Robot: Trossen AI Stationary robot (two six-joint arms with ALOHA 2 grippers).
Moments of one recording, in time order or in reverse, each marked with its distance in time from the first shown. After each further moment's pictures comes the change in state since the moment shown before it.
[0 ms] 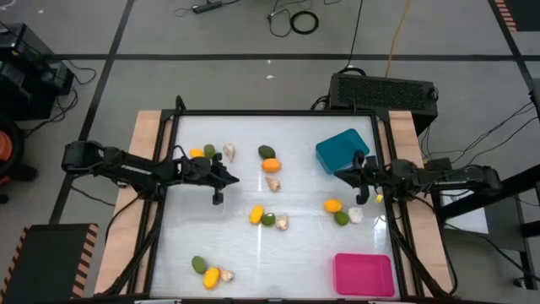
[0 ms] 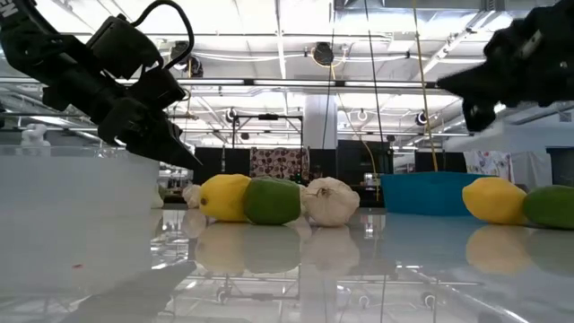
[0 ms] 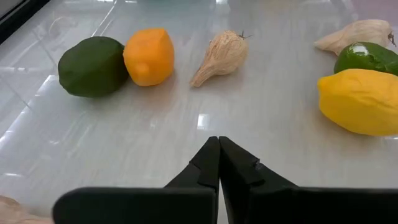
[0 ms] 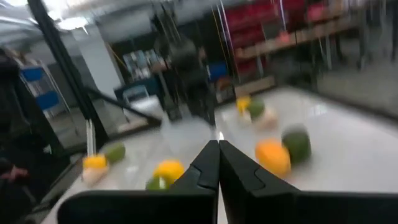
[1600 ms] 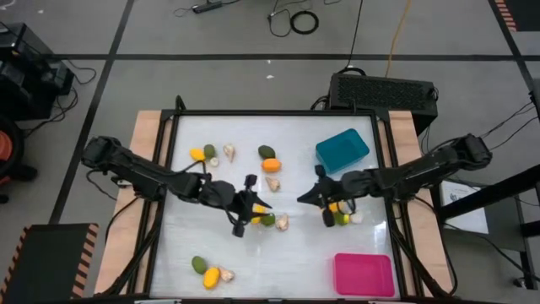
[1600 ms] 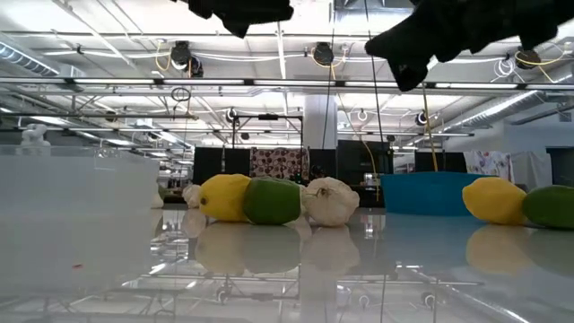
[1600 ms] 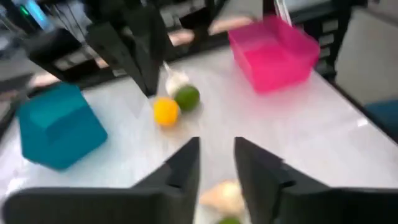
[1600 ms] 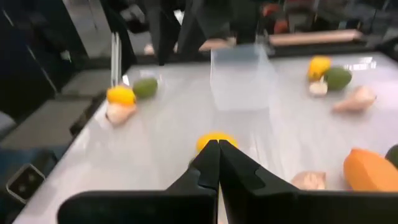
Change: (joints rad) left arm -0.403 0.246 0.686 -0.328 -0.126 0.106; right arm 0.237 0.958 0.560 0.025 0.010 -0.126
